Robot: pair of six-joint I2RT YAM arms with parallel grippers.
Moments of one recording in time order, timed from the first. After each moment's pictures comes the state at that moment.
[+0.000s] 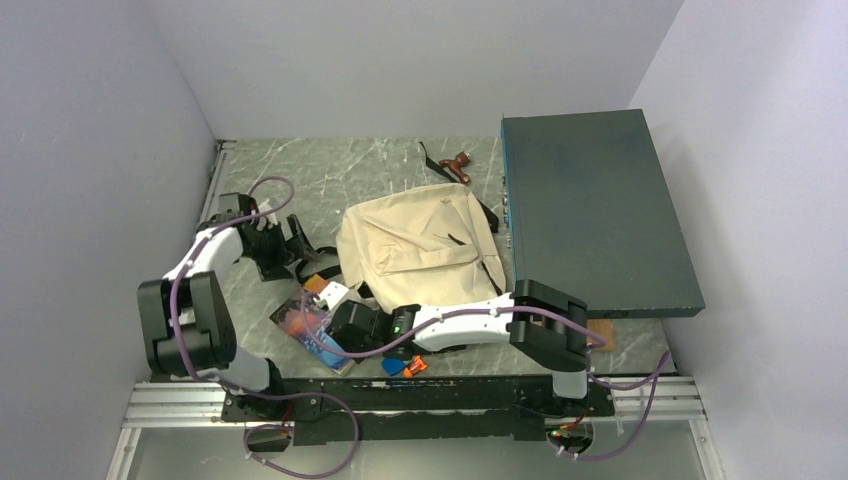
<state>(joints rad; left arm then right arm) 0.17 1.52 0.93 -0.61 0.50 -0.24 1.36 1.89 1.21 -0.15 0.22 0.36</state>
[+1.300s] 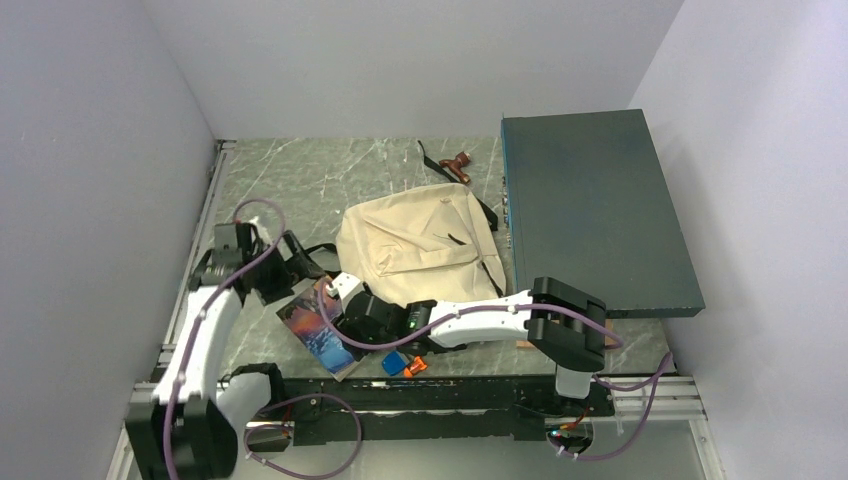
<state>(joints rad) 0.10 0.90 0.70 -0.72 0.33 -0.54 1.33 1.80 1.12 -0.04 0.16 0.41</state>
